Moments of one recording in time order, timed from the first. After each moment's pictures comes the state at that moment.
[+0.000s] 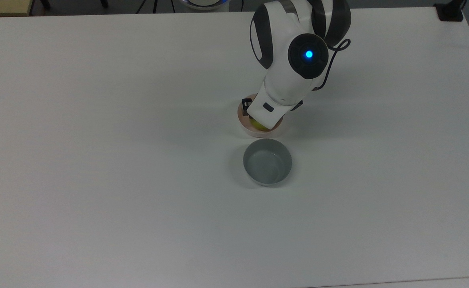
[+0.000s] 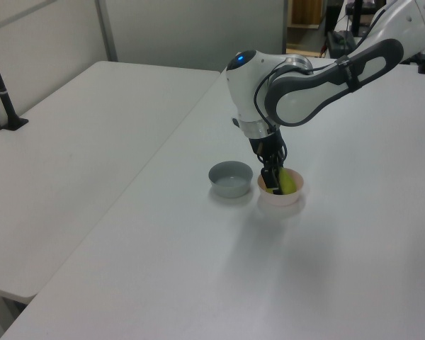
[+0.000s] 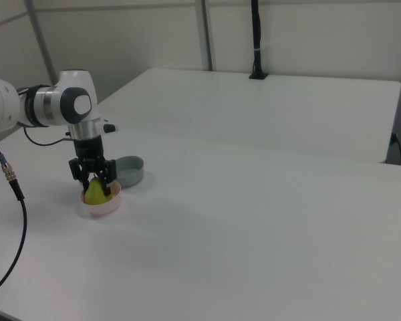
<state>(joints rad) 0.39 0.55 -0.08 -1.49 -0.01 1.79 0.13</state>
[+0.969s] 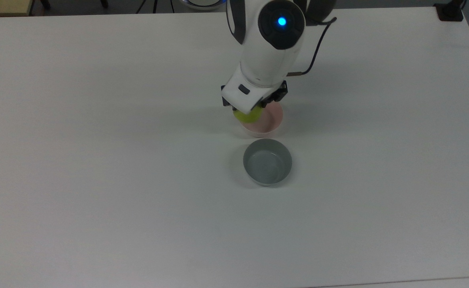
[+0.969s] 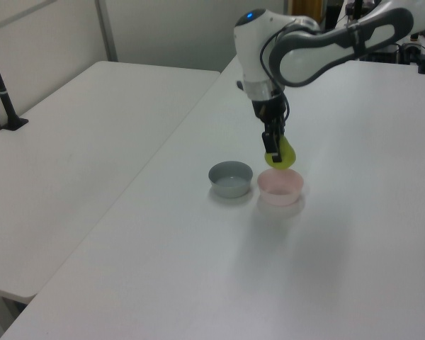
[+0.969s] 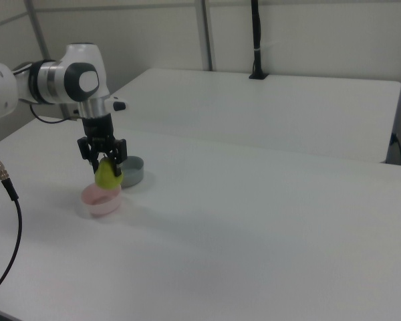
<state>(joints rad) 0.32 0.45 -0.10 -1.47 0.00 1.73 0.08</state>
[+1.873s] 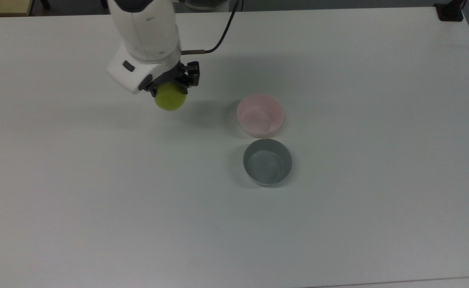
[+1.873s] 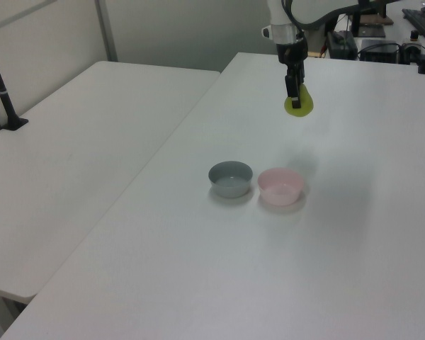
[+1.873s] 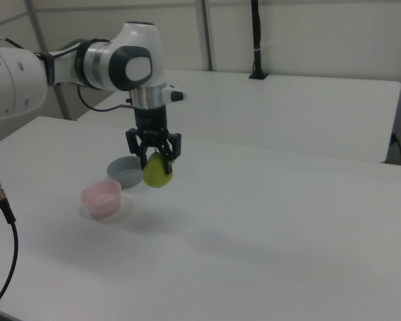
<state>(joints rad) 0.05 0.36 -0.11 -1.47 0.00 1.67 -0.19</state>
